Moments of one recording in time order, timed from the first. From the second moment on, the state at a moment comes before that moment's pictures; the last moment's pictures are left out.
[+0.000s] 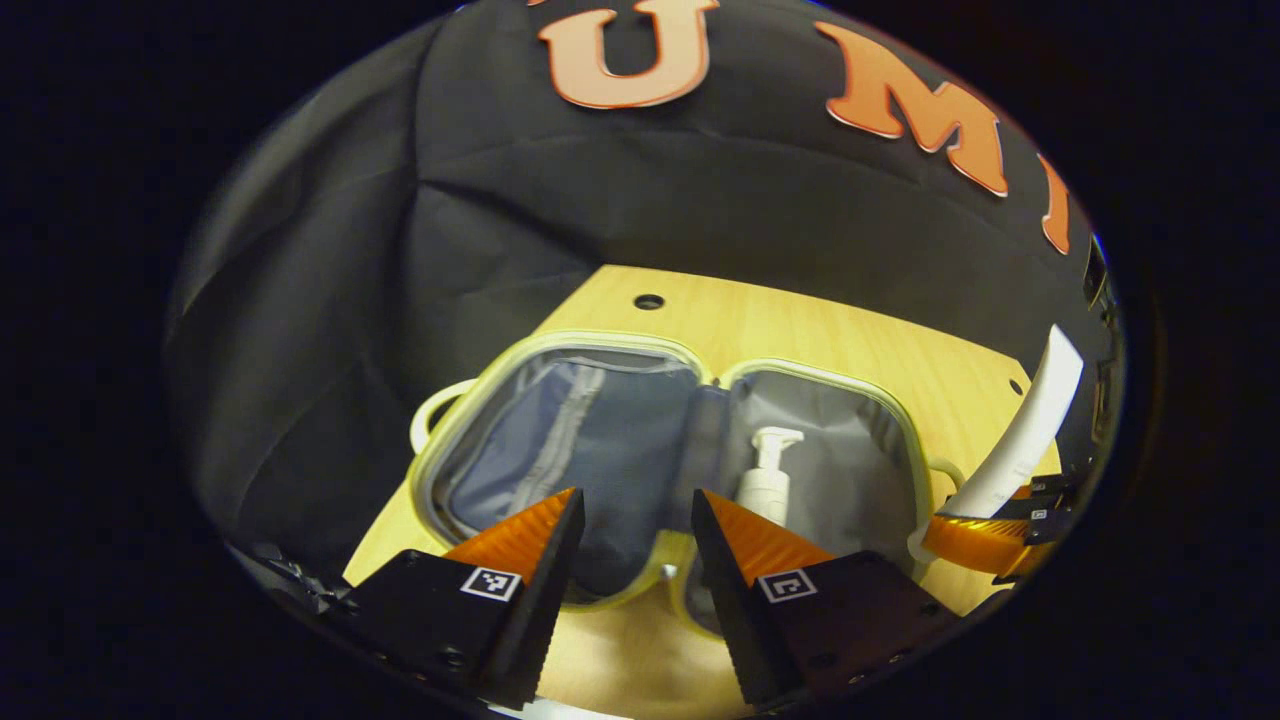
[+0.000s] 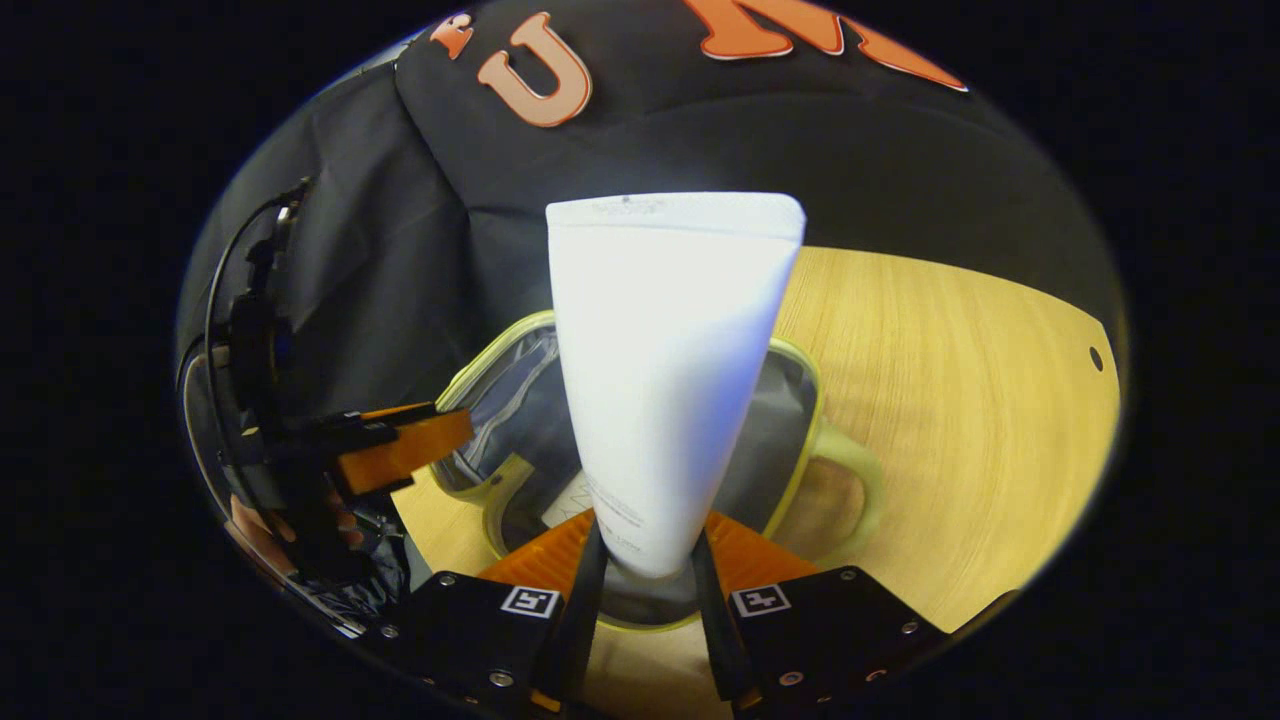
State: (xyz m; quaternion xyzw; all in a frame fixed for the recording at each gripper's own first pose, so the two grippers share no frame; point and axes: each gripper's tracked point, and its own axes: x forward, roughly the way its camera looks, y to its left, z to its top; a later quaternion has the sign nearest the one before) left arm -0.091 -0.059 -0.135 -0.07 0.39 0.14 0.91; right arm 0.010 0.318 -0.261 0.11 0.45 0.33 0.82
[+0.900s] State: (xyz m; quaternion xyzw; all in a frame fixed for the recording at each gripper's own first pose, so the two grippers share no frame) left arm -0.139 0.171 -0.185 -0.20 0.38 0.34 0.83; right arm -0.001 0.349 -0.338 0.15 0.63 0.23 0.72
